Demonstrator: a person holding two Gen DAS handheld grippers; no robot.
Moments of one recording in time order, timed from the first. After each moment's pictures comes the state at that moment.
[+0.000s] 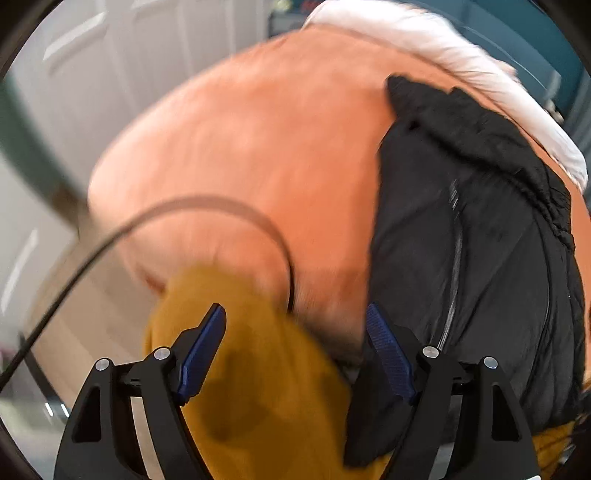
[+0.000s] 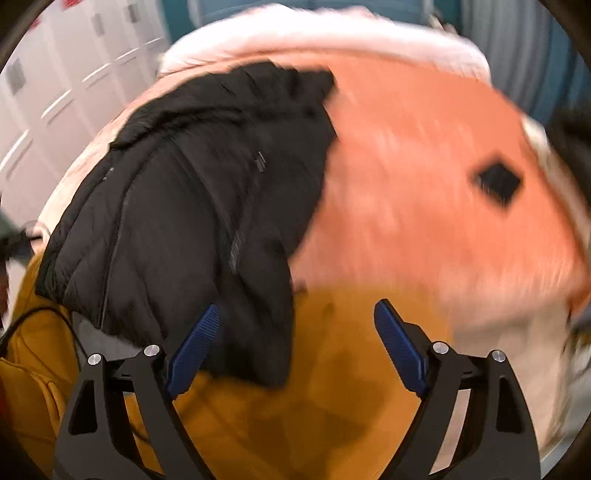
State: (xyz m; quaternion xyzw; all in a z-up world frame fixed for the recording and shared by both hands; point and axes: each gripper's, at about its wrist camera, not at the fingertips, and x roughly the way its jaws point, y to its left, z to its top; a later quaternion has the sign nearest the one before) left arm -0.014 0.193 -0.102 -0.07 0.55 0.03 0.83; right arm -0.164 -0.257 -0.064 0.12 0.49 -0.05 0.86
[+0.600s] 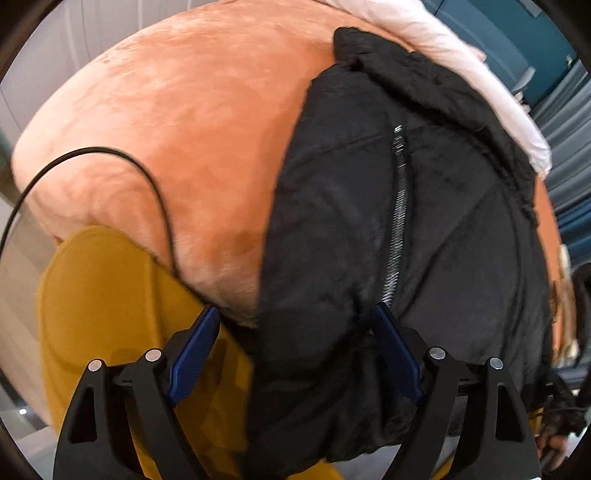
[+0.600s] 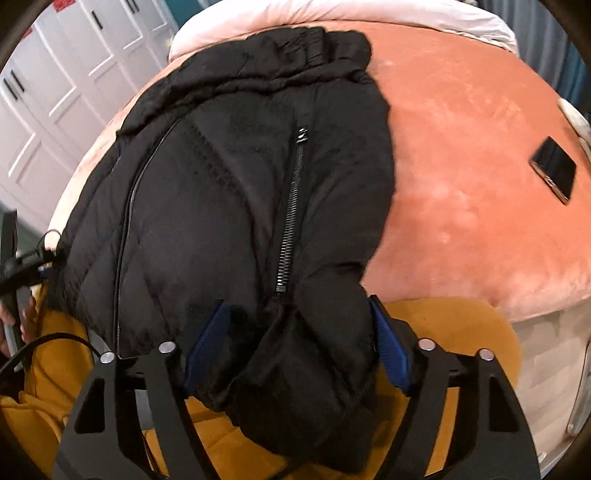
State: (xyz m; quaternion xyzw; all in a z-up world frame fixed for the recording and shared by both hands) left arm -0.001 0.143 -0.137 -0.12 0.58 -0.08 0.80; right arm -0.108 -0.222 -0.085 0.14 0.52 0.01 0.84
